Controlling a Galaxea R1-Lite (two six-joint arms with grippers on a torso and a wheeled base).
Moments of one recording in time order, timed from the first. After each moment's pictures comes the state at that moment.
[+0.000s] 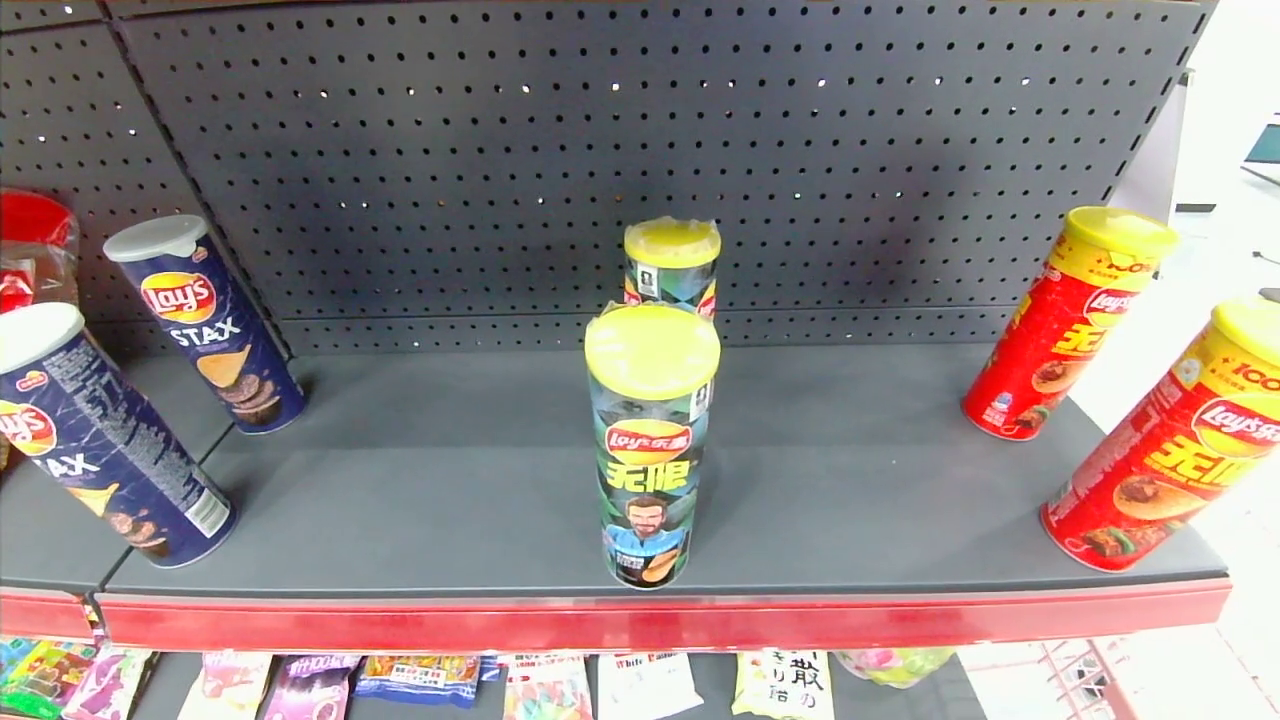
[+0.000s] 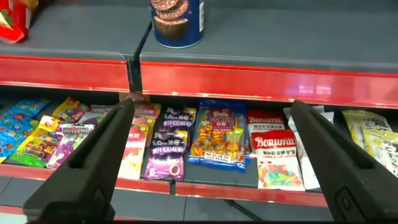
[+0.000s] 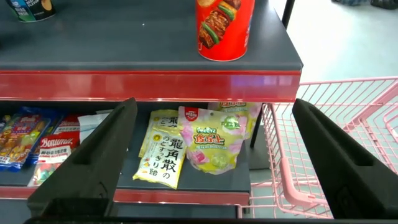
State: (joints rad) left arm 0.10 0.10 0.00 0.00 0.00 0.00; right arm 0.00 0.00 0.00 0.00 0.04 0.00
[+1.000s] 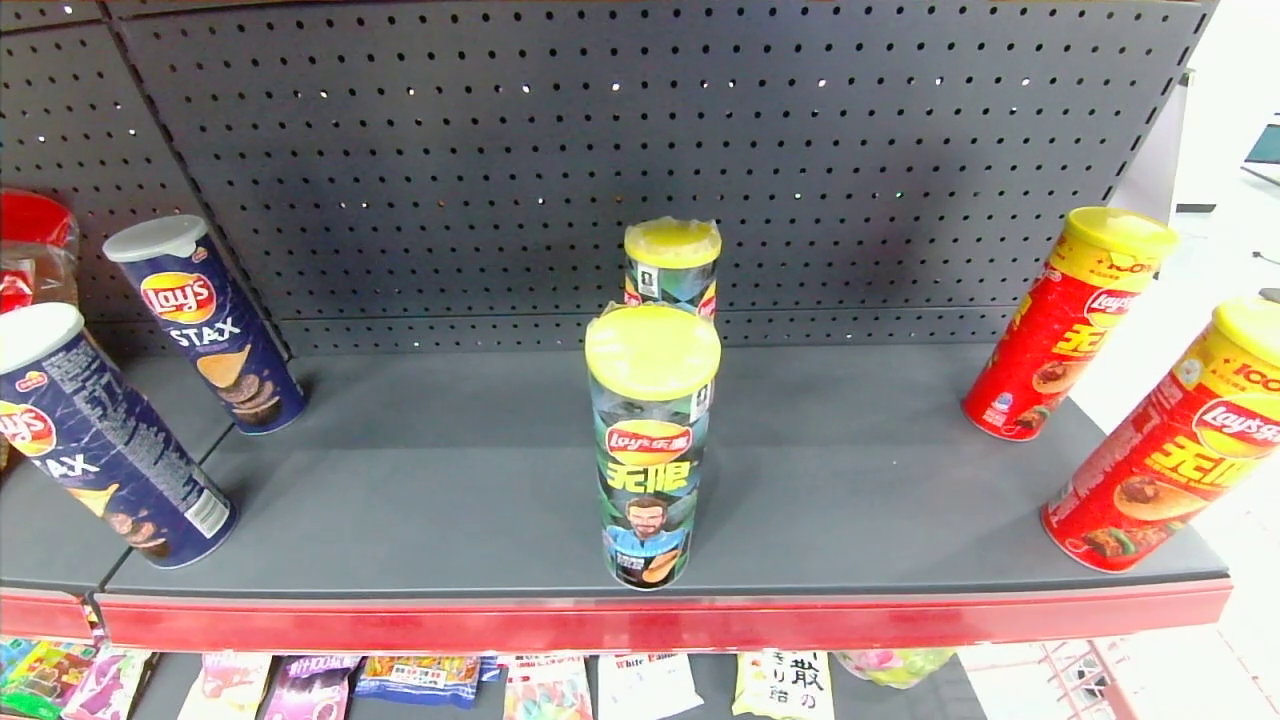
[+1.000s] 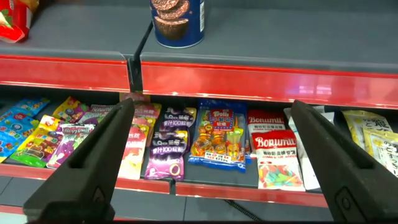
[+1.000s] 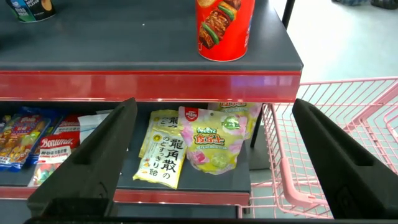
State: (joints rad) left arm 0.10 0.10 0.00 0.00 0.00 0.00; right arm 0.00 0.00 0.00 0.00 0.04 0.00
